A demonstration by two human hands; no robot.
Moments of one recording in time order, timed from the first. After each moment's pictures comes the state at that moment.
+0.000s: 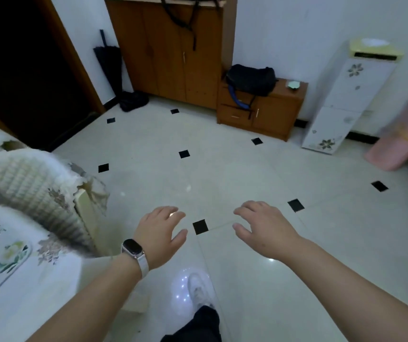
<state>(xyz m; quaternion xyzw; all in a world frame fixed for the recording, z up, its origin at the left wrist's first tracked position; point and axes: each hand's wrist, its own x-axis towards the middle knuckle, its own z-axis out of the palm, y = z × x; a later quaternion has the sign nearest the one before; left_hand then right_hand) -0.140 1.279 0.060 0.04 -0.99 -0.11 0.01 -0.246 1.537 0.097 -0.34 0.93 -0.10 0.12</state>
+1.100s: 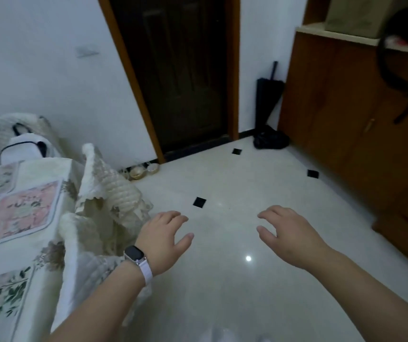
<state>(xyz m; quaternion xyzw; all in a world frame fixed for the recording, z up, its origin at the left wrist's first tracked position) -0.514 0.886 0.112 0.43 -0.90 -0.06 0.10 -0.798 1.013 0.122 -0.62 0.77 -0.12 0.13</state>
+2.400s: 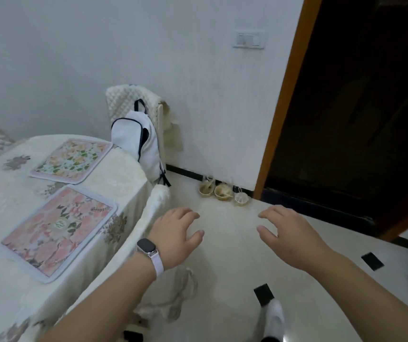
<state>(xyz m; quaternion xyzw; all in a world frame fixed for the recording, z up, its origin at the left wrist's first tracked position) -0.471 0.318 0.100 0.72 -0.68 -0.09 0.12 -0.740 0.233 0.131 -0.84 0.50 -0.05 0.19</state>
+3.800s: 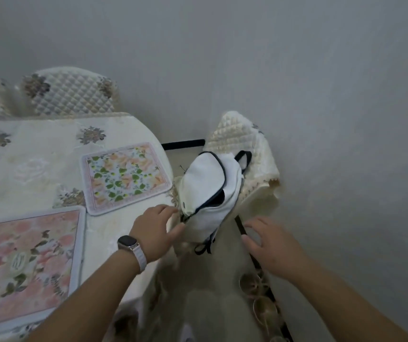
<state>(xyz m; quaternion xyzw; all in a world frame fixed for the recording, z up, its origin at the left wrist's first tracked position) -0.134 -0.037 0.069 0.94 -0.24 -0.07 0.22 -0.263 -0.290 0.118 -0.98 0.09 0.07 0.19</state>
